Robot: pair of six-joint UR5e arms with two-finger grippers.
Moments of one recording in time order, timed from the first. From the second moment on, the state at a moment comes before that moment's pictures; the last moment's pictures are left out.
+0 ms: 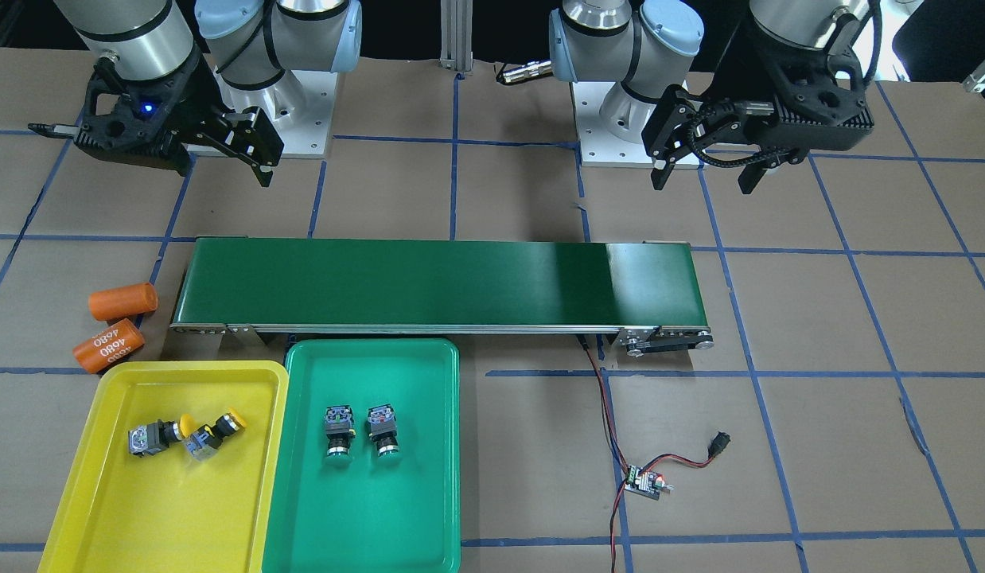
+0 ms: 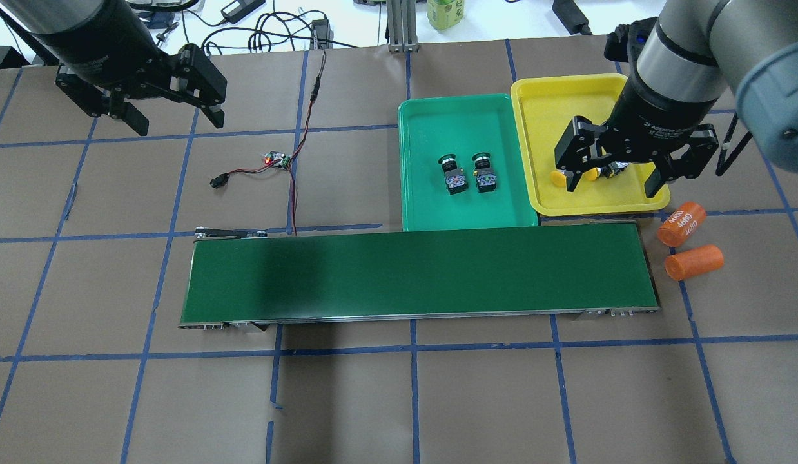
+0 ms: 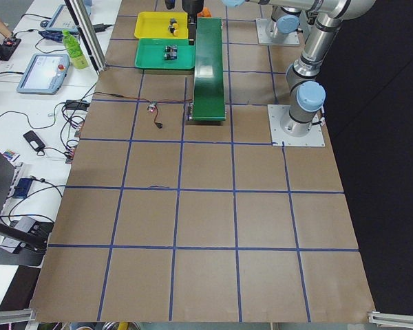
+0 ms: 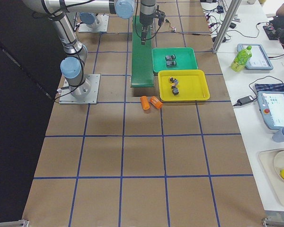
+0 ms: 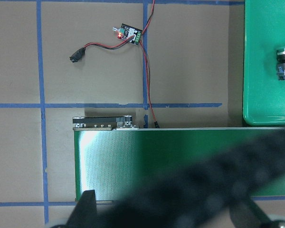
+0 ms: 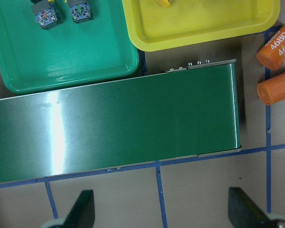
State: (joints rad) left arm -1.53 -1.56 -1.45 -1.64 1.52 0.02; right arm 1.55 -1.66 1.67 -1.51 -1.56 0.11
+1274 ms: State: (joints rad) left arm -1.52 -1.57 -1.46 -1.64 1.52 0.03; right arm 1.58 -1.68 1.68 -1.50 -1.57 0.11
